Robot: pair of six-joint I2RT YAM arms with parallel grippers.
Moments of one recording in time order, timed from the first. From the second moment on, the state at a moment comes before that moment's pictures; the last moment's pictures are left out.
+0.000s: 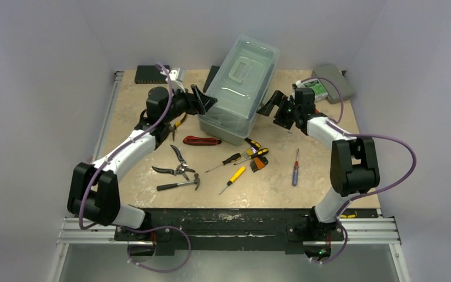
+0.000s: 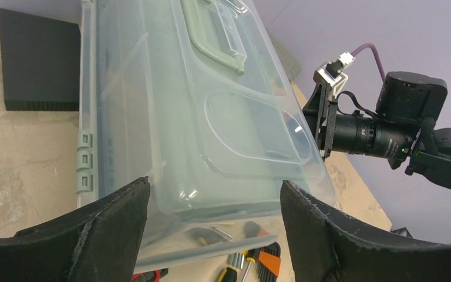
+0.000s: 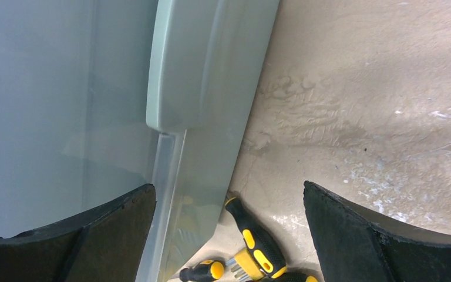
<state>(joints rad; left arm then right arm) -0.34 1.45 0.98 0.36 0.41 -0.51 0.15 1.70 1.07 -0.02 -0.36 0.70</state>
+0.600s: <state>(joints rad) -0.41 1.23 0.94 0.06 0.26 -0.48 0.22 1.43 1.09 -0.25 -0.15 0.53</state>
